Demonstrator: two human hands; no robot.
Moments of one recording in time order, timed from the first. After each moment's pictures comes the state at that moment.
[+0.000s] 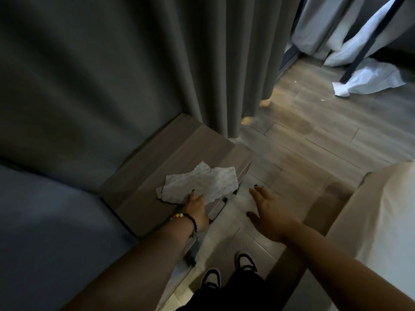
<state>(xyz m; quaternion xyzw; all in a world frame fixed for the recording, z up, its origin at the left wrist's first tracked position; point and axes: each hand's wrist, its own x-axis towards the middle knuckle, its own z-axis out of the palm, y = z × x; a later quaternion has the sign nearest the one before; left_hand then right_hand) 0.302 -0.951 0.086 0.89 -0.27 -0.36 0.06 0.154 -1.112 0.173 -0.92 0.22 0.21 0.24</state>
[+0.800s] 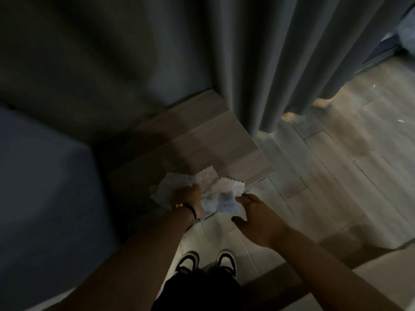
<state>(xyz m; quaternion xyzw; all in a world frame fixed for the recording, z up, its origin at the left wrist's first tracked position) 0.331 -1.001 0.021 0.93 -0.09 -0.36 0.05 0.234 -1.185 0.107 -0.89 0.04 0.31 0.33</state>
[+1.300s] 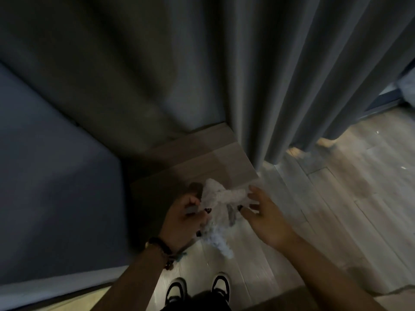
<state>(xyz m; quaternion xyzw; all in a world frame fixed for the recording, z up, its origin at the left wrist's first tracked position) 0.258 -0.998 0.205 0.81 0.07 -0.18 0.55 0.239 -1.205 0.203 -0.81 0.12 0.15 0.56</state>
